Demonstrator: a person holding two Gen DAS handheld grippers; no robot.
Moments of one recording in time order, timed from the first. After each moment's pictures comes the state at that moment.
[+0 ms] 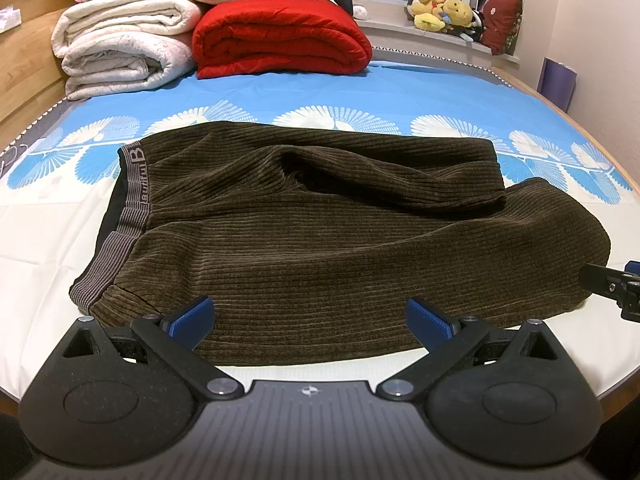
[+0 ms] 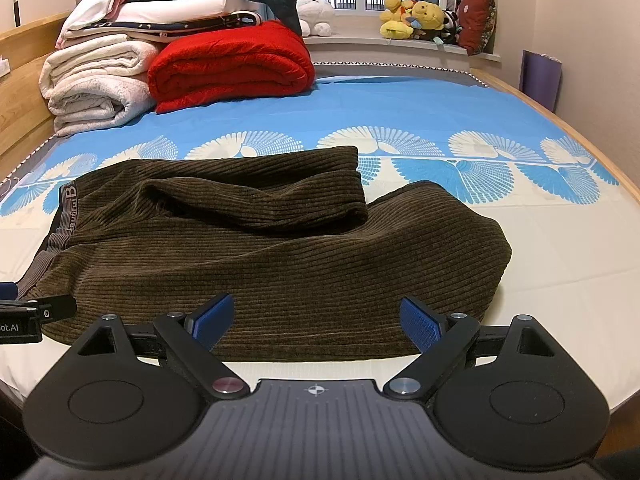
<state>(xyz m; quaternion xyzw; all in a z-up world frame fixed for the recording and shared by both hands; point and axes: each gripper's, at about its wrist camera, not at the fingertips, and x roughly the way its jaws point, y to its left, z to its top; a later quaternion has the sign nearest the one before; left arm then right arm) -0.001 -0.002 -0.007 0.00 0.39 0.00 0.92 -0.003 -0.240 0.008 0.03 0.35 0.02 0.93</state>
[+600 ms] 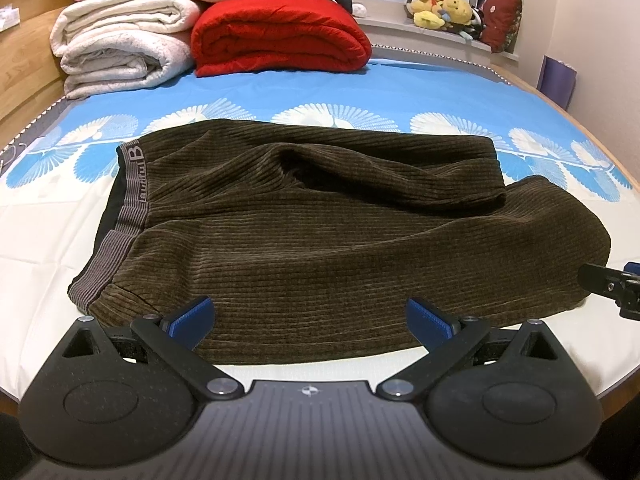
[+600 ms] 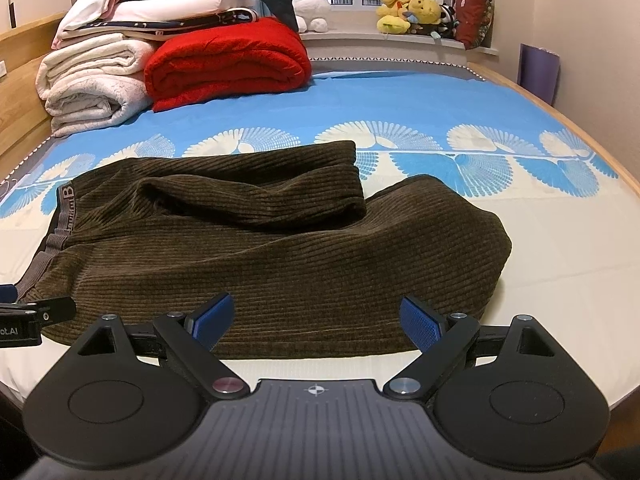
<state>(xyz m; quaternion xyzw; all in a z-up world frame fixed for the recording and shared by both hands) 0.002 -0.002 -0.007 0.00 0.39 0.00 0.92 -0.002 -0.241 0.004 0.03 0.34 0.01 0.94</state>
